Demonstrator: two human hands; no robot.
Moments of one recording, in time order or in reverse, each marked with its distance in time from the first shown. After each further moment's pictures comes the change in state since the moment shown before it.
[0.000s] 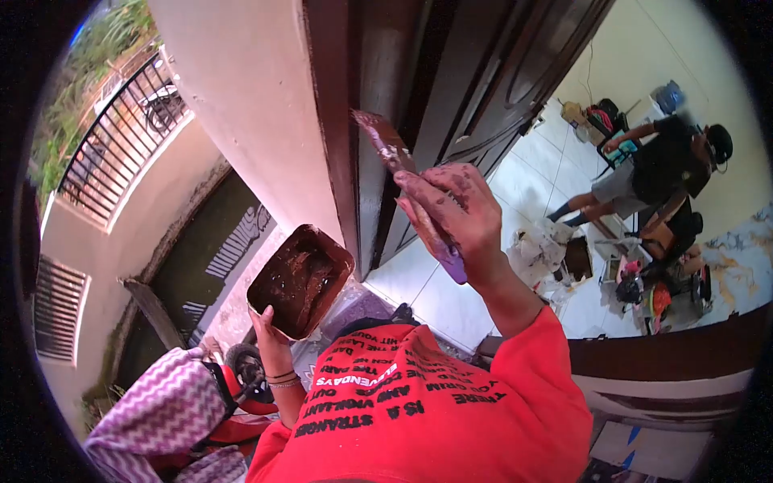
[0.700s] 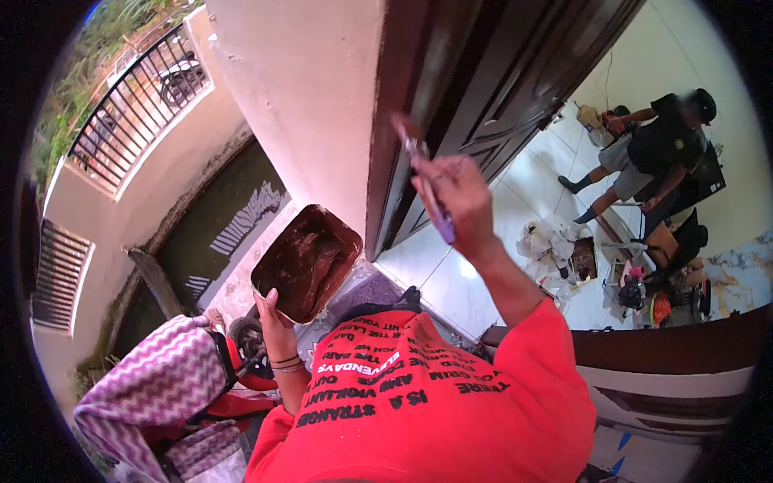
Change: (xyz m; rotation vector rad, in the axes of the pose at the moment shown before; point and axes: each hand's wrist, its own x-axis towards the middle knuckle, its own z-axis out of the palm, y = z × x) left_hand -0.031 0.017 -0.038 -0.035 0.018 0.010; right_hand -0.041 -0.019 0.040 0.002 -0.076 0.041
